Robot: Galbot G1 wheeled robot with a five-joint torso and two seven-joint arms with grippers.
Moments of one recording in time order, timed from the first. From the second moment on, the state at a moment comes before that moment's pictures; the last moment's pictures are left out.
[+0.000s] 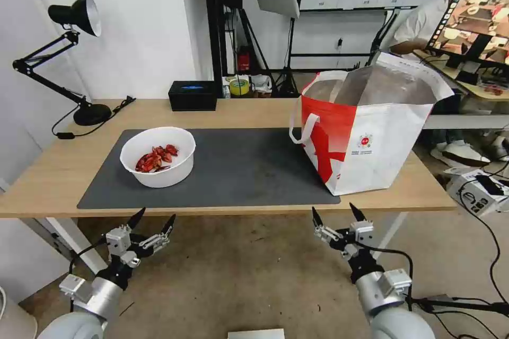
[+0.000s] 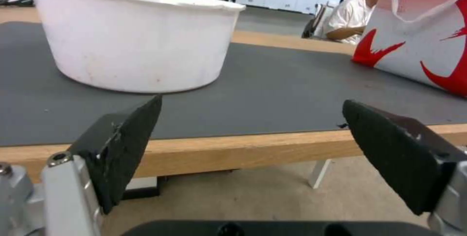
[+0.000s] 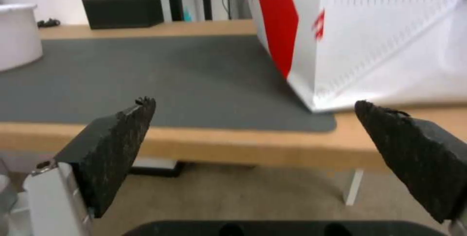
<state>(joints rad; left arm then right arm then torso) 1.67 -1.04 -0.66 -1.95 -0.67 -0.20 0.27 -1.61 1.04 0.28 2.09 0.38 0.12 0.28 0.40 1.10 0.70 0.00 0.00</state>
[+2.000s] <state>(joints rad) 0.89 -0.50 -0.39 -1.76 -1.21 0.66 -0.22 -1.62 1.04 0.27 2.08 0.35 0.11 0.28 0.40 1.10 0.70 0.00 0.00</state>
